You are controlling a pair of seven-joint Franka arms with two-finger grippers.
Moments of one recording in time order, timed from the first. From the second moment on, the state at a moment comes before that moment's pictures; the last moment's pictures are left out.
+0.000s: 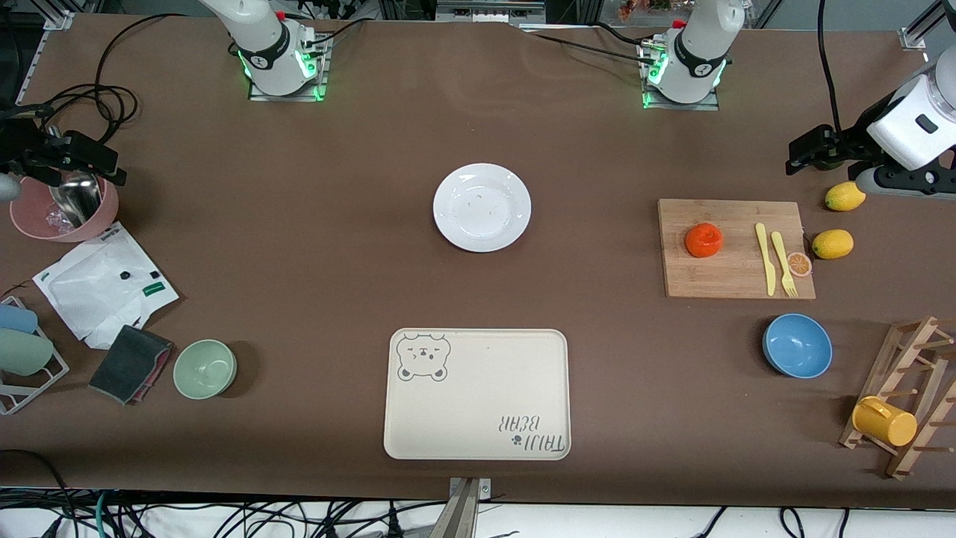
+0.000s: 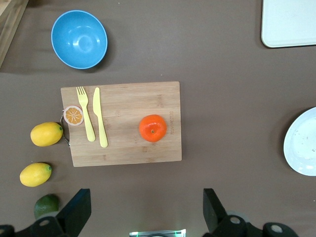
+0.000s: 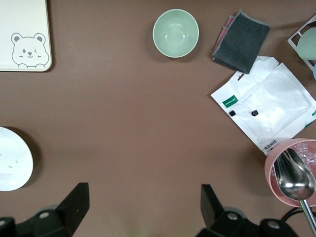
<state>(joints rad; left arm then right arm) -0.03 -0.05 0.01 -1.70 -0.03 1.53 0.03 0.05 0.06 -0.07 -1.49 0.04 1.50 -0.03</state>
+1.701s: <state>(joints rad) -0.03 -0.05 0.01 -1.70 -0.03 1.52 0.03 0.05 0.06 -0.07 -1.49 0.03 1.50 -0.03</state>
